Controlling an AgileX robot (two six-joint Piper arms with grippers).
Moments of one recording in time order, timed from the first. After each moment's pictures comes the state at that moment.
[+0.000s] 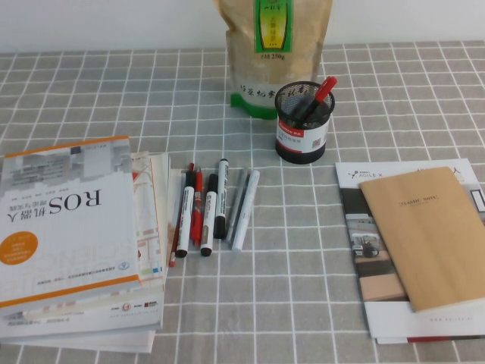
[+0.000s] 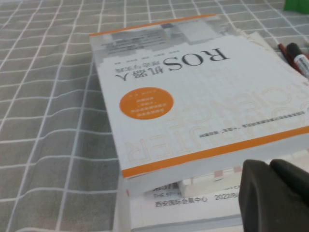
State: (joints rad) right arm -0.04 -0.01 0.03 0.73 0.39 -0.07; left arm -0.11 -0.01 0.03 0.03 0.37 0.06
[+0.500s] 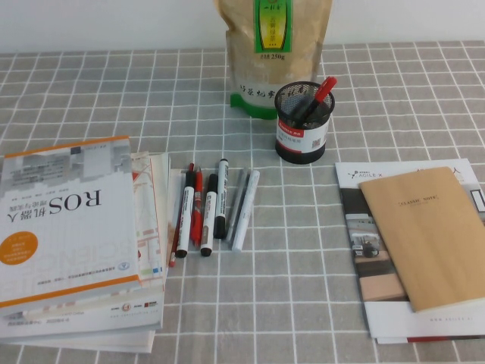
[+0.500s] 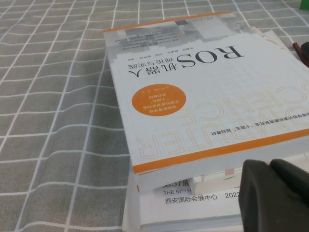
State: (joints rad) right arm -0.04 -0.01 0.03 0.73 0.39 -0.07; left arm -0.08 -0.01 0.03 0.04 0.37 0.06
